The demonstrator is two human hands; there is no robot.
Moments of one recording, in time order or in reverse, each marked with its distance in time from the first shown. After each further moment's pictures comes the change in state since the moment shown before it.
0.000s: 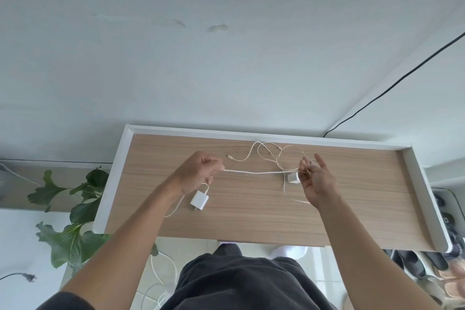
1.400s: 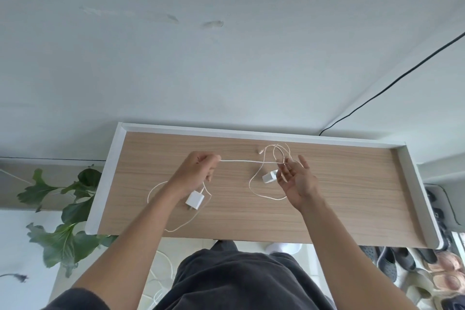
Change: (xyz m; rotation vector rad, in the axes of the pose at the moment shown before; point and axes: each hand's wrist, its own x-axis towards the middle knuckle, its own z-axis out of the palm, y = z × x) left_hand 0.018 -0.014 0.011 0.007 0.179 -0.027; right_hand -0.012 0.027 0.015 0.044 -0.150 0.079
